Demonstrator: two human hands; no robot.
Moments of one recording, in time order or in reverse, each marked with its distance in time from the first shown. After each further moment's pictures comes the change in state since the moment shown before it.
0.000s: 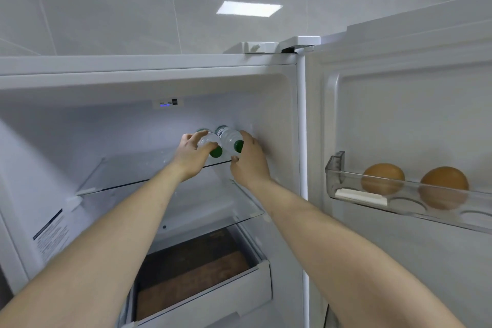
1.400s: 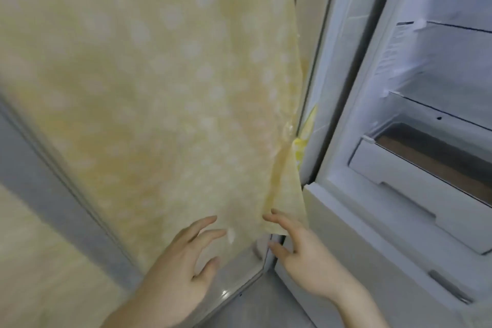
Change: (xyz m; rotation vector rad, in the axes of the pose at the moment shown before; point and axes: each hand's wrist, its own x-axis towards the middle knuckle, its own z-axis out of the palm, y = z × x) left_hand -0.766 0.073 0.082 0.525 0.477 -0.910; right_hand -0.489 0.018 -0.064 0.333 -1.624 -0.665
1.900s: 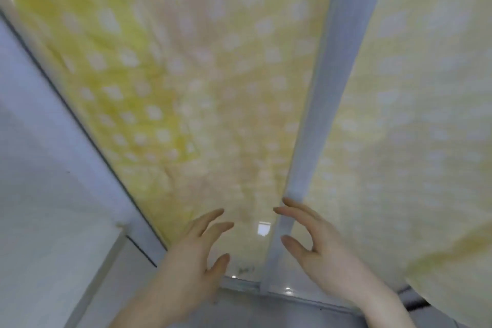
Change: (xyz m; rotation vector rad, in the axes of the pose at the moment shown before) left_hand -0.245 -0.051 -0.078 0.078 0.344 -0.698; right_hand 0.024 -0.162 0.170 -0.010 -0.493 -0.572
